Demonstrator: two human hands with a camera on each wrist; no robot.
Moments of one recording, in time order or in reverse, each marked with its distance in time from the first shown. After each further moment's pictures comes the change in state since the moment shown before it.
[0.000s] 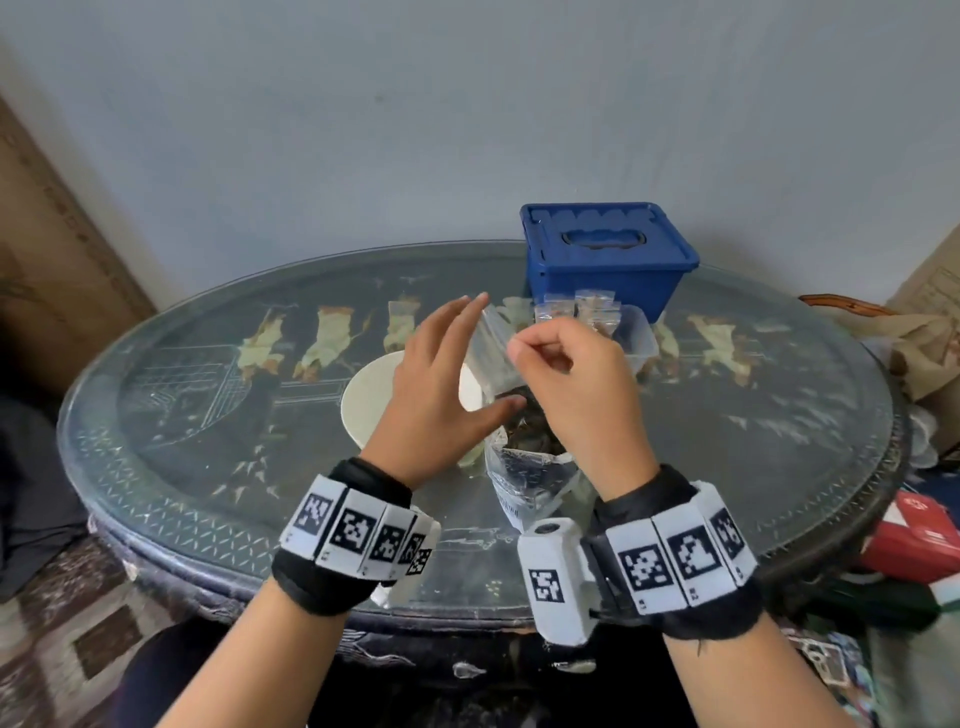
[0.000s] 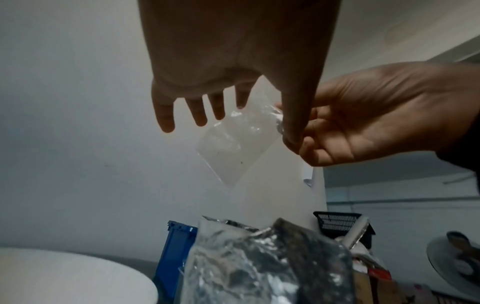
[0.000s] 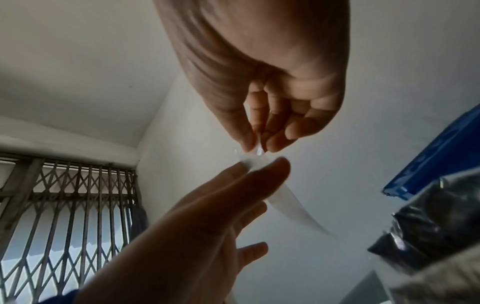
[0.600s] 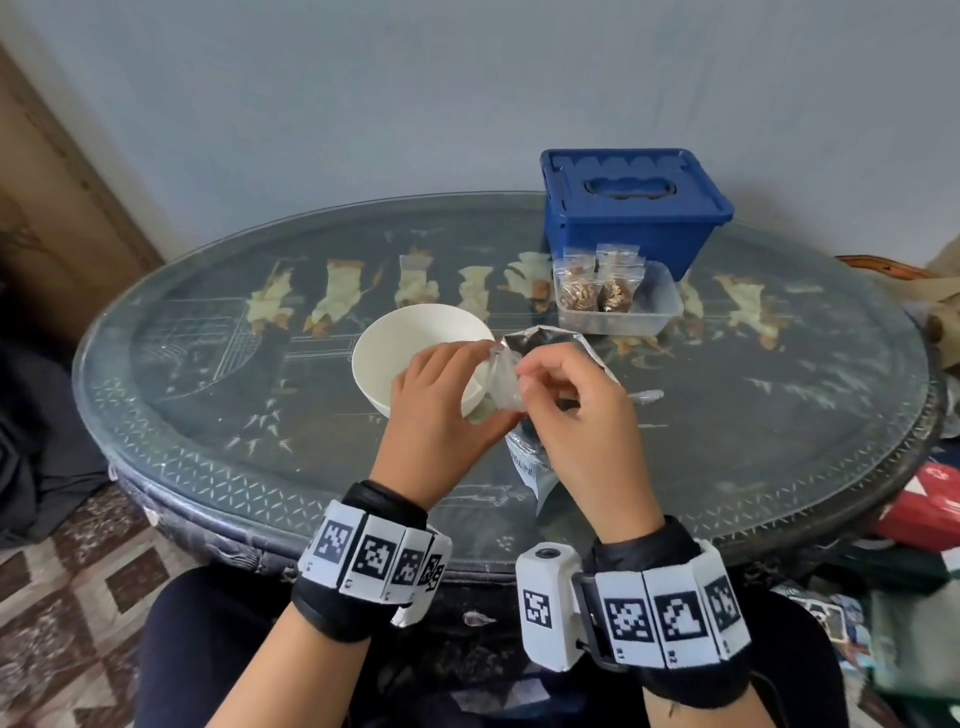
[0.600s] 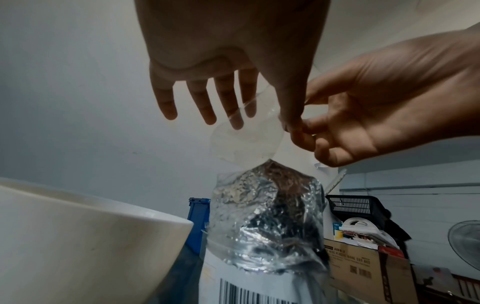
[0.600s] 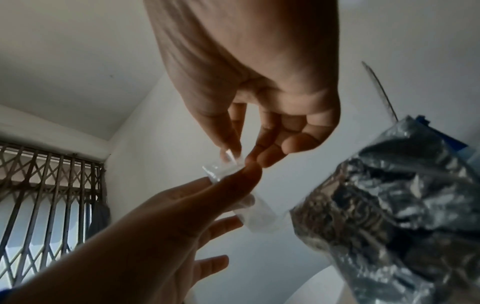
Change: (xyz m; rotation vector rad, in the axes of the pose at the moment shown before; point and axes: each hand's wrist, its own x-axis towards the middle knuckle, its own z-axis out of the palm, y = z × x) left_hand -0.047 -0.006 0.016 0.099 0.033 -0.093; right_hand -0.052 0.018 0.015 0.053 -0.057 0.076
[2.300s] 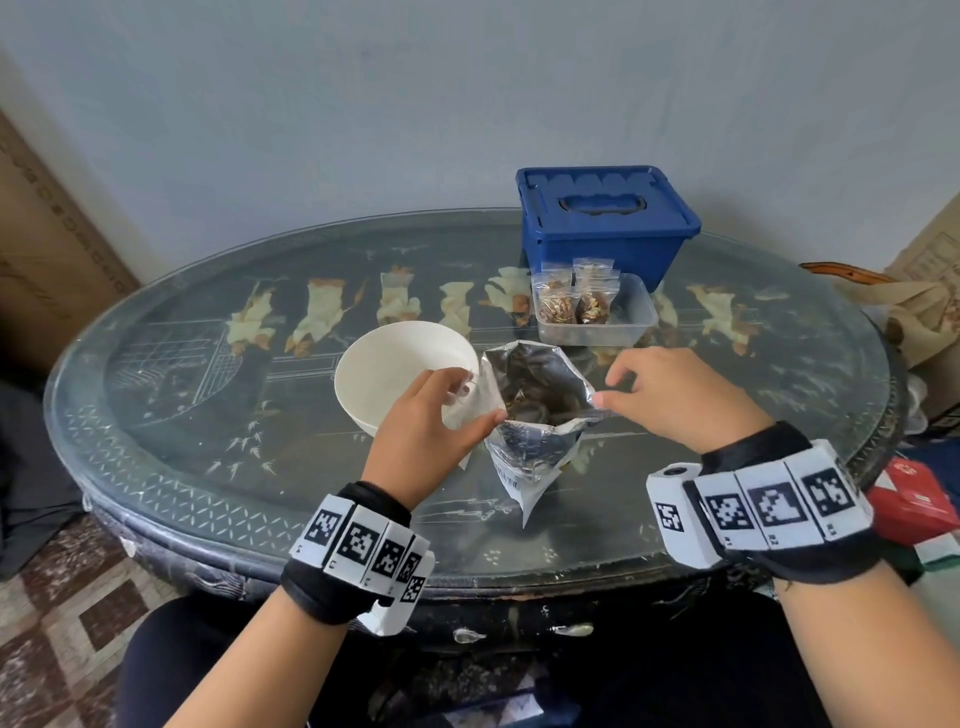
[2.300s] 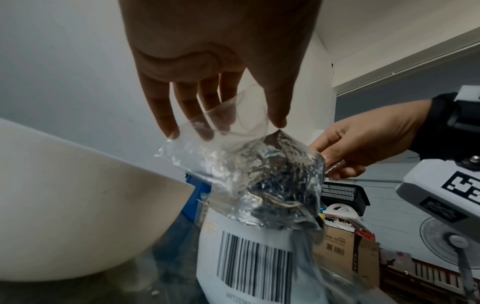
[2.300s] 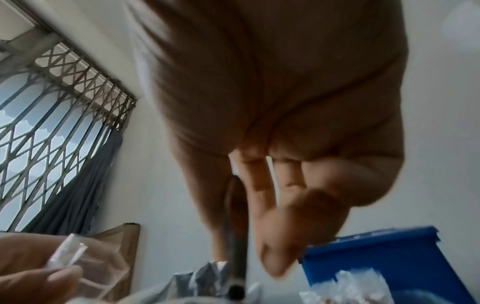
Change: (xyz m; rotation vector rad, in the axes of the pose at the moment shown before) left_hand 0.006 -0.010 0.009 -0.082 -0.081 -0.187; right_hand 0.055 0.013 -0.085 -0.886 -0.483 0.272
